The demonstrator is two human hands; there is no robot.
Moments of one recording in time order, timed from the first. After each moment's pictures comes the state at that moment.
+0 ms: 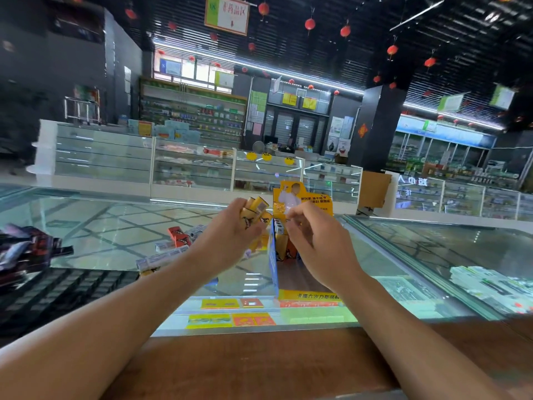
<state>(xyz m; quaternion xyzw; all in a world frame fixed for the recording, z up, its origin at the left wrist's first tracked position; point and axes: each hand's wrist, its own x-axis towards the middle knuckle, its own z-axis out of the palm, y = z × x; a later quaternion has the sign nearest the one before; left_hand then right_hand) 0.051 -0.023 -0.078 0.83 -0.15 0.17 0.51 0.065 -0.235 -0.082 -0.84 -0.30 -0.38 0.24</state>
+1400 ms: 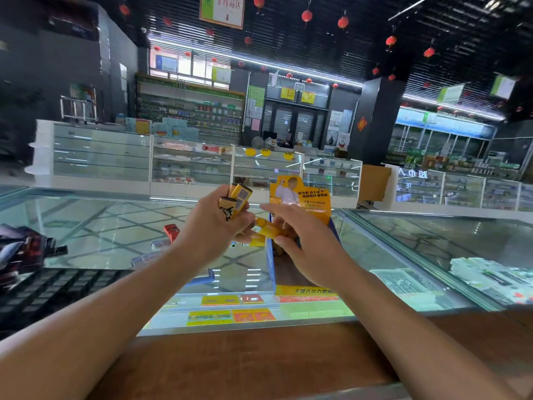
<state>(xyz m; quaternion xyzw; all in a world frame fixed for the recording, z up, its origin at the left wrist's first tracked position) 0.051 -0.013 -0.075 0.73 -0.15 0.20 0.63 0.063 -0.231 -0.083 -0.86 -0.36 -0.26 0.25</state>
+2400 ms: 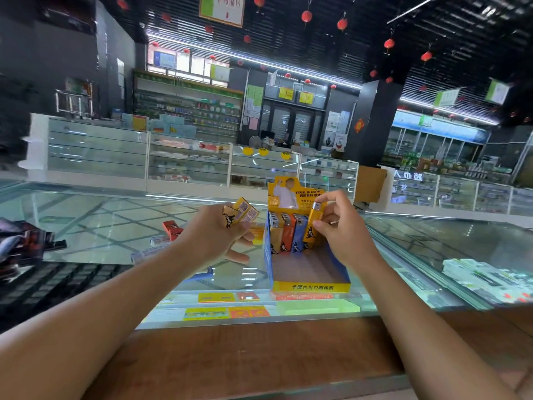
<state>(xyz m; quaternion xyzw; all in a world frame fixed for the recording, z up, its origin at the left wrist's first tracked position) 0.049 -0.015 -0.081 0.77 -0.10 0.08 0.62 0.092 -0.282 -0.077 -0.86 -0.18 -0.28 0.39</state>
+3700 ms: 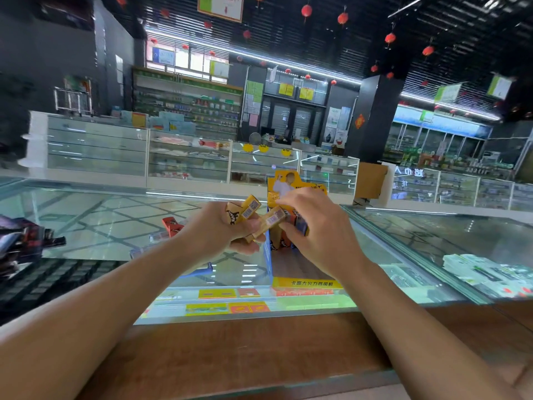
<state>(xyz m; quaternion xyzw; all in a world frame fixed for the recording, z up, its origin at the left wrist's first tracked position) 0.046 -0.017 -0.079 0.75 -0.16 0.04 0.64 0.067 -0.247 -0.074 -0.80 -0.37 -0.45 0.10</state>
